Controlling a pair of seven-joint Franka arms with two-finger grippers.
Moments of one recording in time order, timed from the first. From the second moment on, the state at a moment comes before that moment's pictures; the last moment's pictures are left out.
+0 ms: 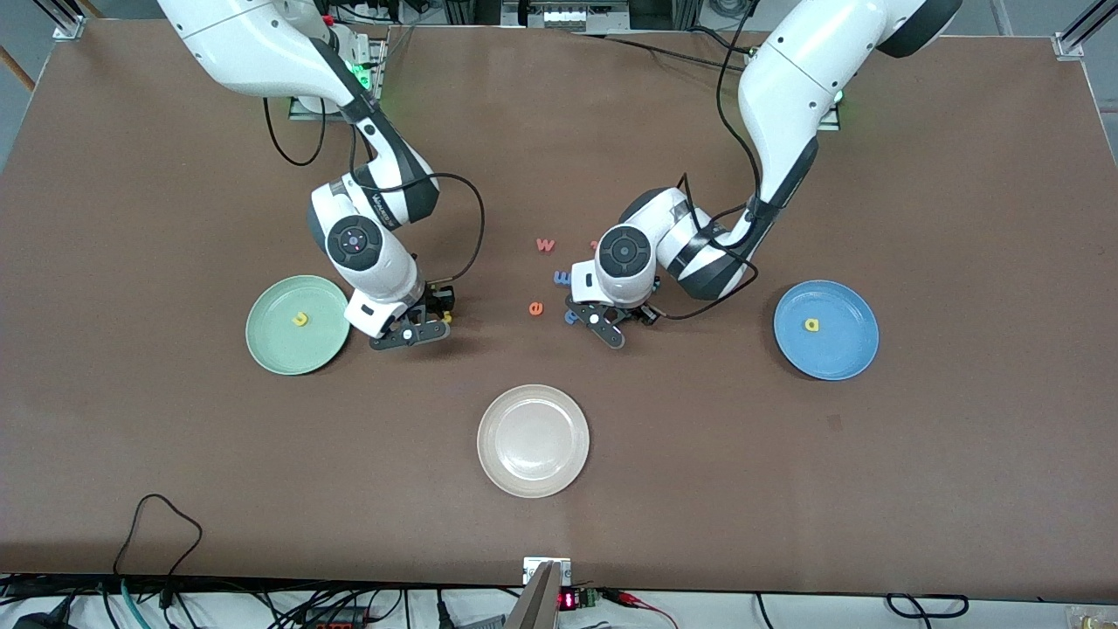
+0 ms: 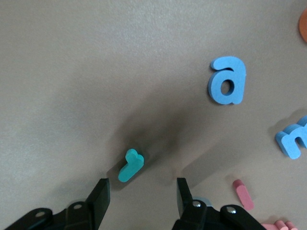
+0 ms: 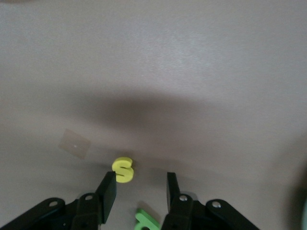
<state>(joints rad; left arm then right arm) -0.38 0.77 -0.33 -1.62 0.26 2.18 -0.06 0.31 0.54 0.17 -1.92 -0.09 2.43 0.30</state>
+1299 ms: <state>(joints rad) -0.37 0.78 -0.32 -1.62 0.26 2.23 0.01 0.33 0.61 0.17 -1.91 -0.09 2.51 0.31</state>
